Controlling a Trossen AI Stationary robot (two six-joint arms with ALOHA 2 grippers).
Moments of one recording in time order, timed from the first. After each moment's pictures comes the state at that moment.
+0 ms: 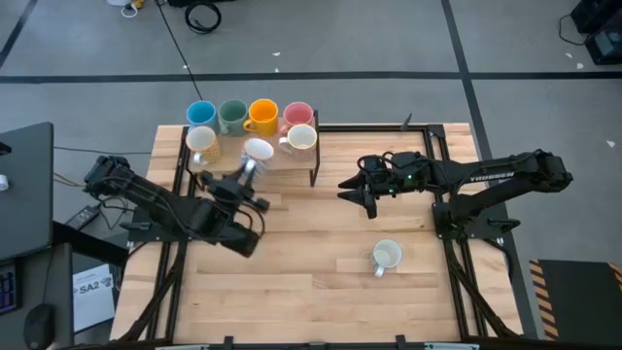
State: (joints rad) left arm -0.42 1.38 1.19 -1.10 -1.57 -1.17; right arm -0.03 1.11 0.79 0.05 -0.04 0.44
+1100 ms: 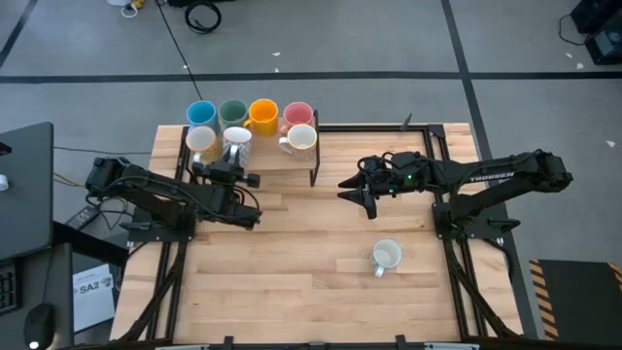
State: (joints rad) left arm -0.17 1.39 0.95 -1.33 -1.56 -1.69; right arm -0.03 1.11 0.79 0.05 -0.03 0.41
